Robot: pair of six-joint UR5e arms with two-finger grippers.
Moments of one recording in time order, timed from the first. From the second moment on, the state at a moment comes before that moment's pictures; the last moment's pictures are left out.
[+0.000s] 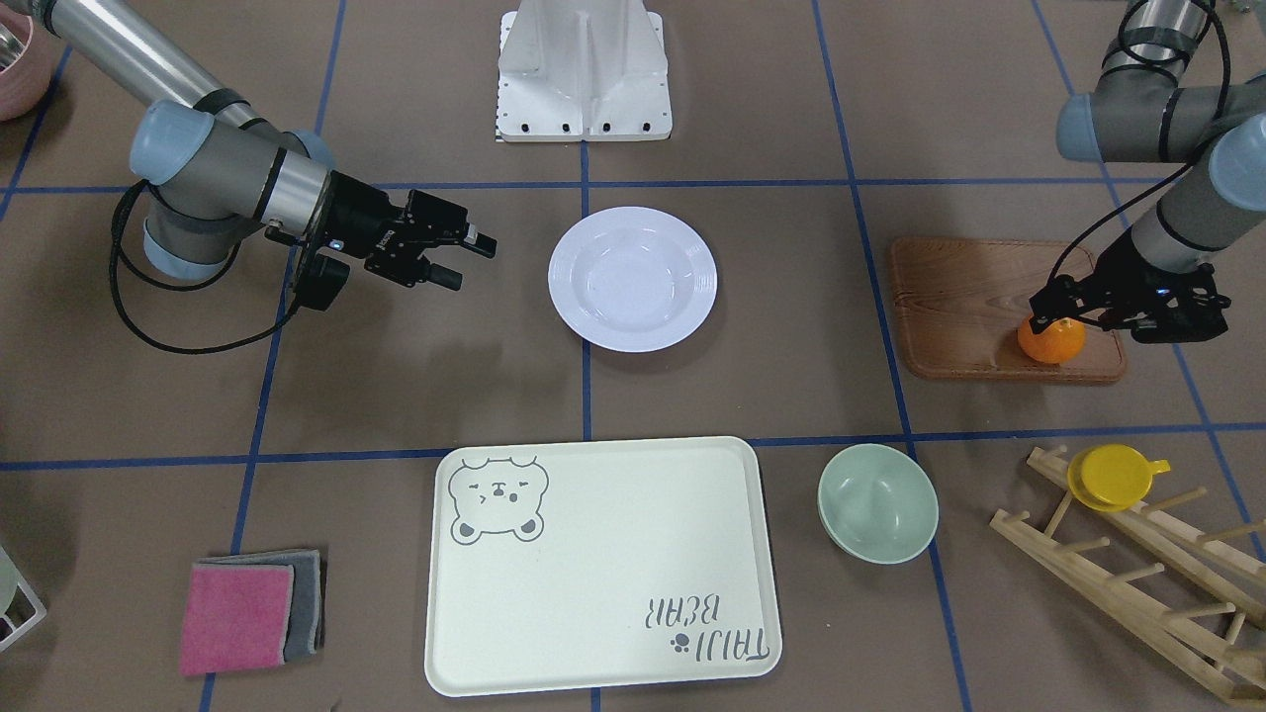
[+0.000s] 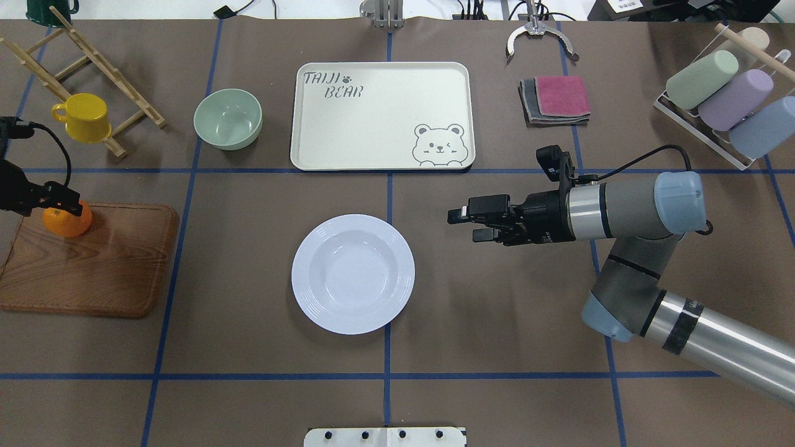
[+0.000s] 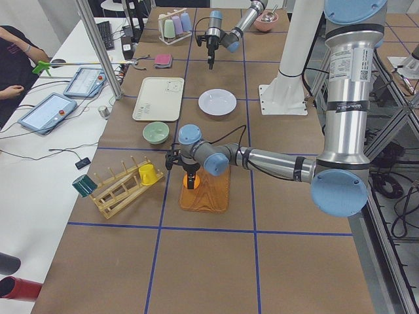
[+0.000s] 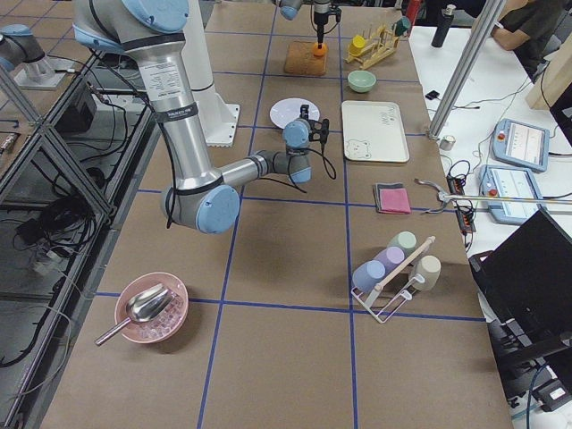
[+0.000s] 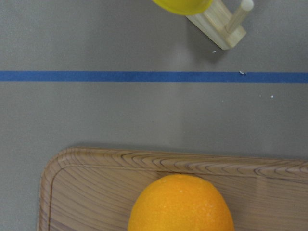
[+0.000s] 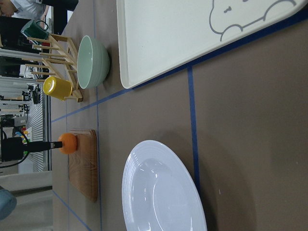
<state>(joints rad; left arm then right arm) -1.02 -1.60 -1.62 -2.02 -2.19 -0.75 0.62 -1.22 1.46 -0.04 2.06 1.73</state>
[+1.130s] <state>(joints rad) -1.01 -1.63 -1.51 -2.13 -2.20 -0.79 0.62 -1.22 1.46 -0.04 2.05 1.73</state>
